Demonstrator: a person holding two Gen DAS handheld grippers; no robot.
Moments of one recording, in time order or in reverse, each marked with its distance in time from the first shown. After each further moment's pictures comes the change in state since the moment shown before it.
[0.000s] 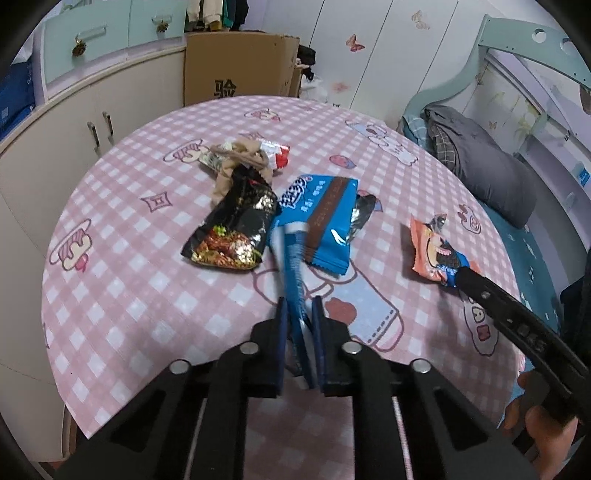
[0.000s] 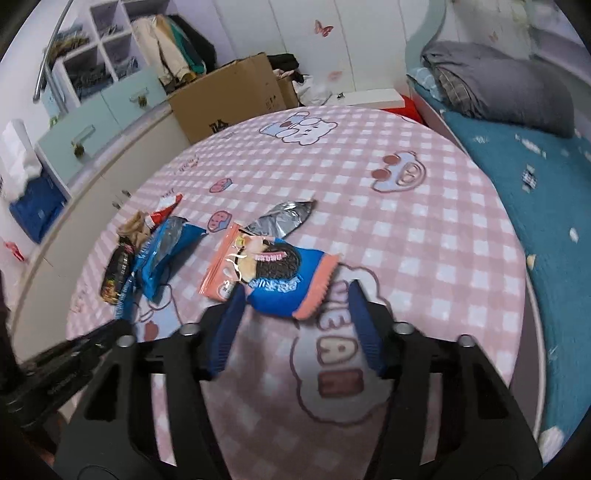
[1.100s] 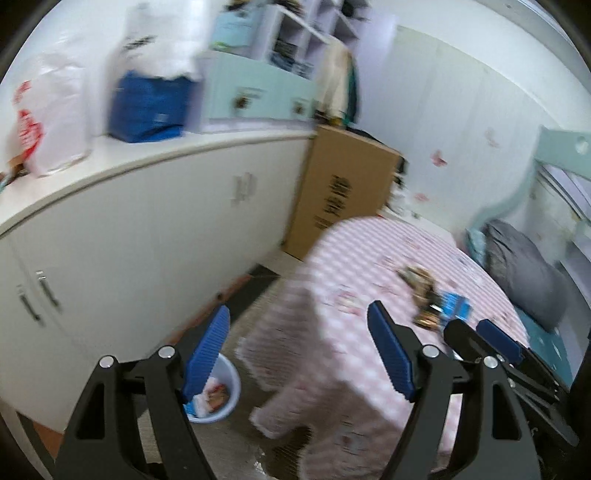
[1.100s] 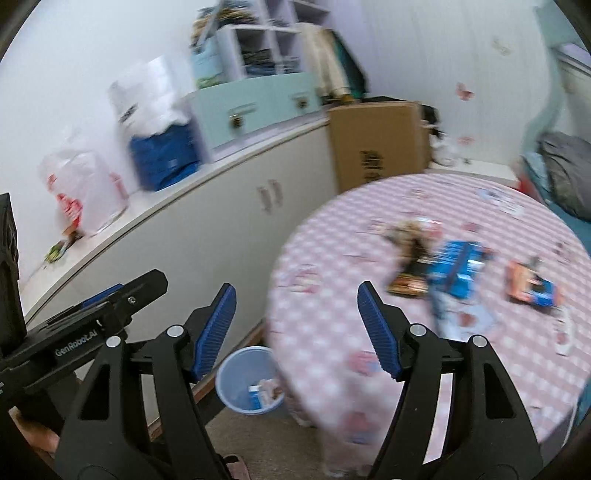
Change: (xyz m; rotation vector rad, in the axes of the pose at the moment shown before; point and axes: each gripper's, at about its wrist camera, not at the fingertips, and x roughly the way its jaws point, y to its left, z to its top) left arm -0.195 0.174 -0.043 -0.230 -0.344 0.185; right arm -0.090 0.241 -0.059 -0.295 -0.143 0.300
